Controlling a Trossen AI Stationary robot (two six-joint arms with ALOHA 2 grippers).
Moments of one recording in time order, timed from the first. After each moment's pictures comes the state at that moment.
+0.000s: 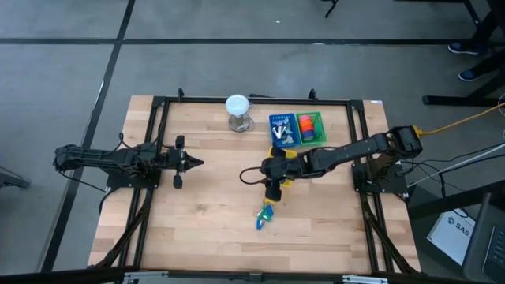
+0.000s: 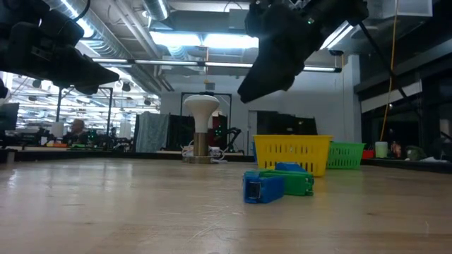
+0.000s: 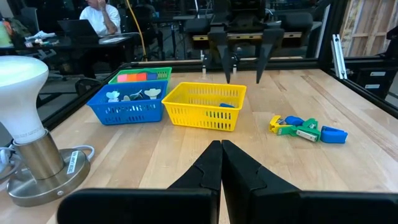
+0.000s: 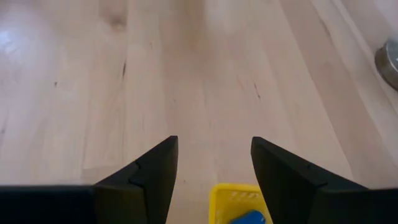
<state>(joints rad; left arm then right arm) 0.00 0.16 0.01 0.03 -0.09 0.02 0.17 1.67 1.06 -0.19 0.18 0.23</state>
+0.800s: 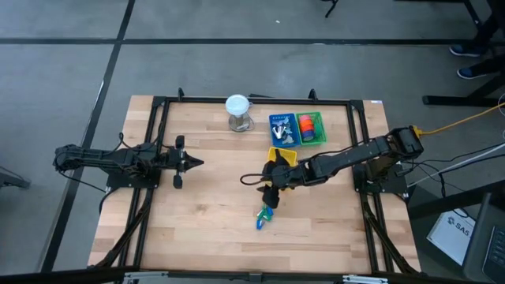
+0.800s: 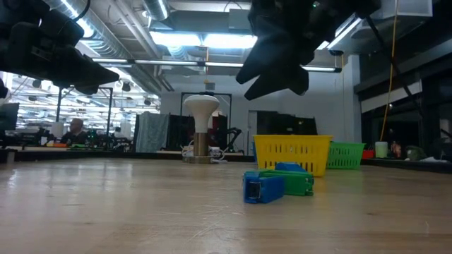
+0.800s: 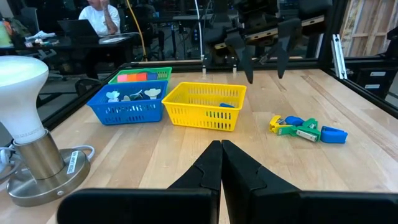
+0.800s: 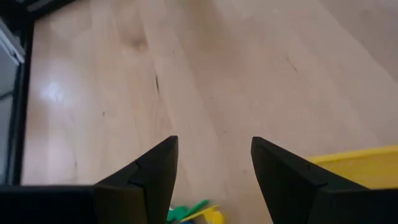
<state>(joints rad) 0.00 0.16 0.01 0.03 -0.09 0.02 0.24 1.67 1.06 -0.18 0.18 0.60</state>
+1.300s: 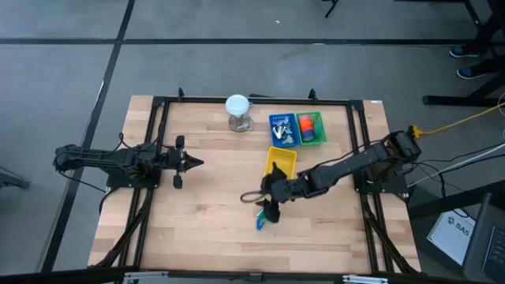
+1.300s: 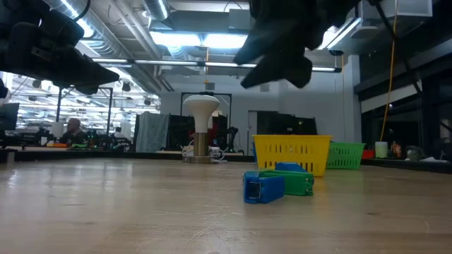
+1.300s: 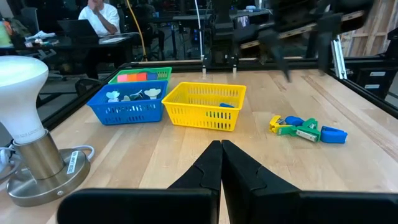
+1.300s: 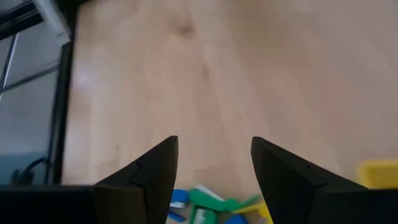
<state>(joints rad) 0.00 0.16 0.01 0.03 -0.09 0.02 0.35 1.71 1.11 -0.15 0.18 0.59</state>
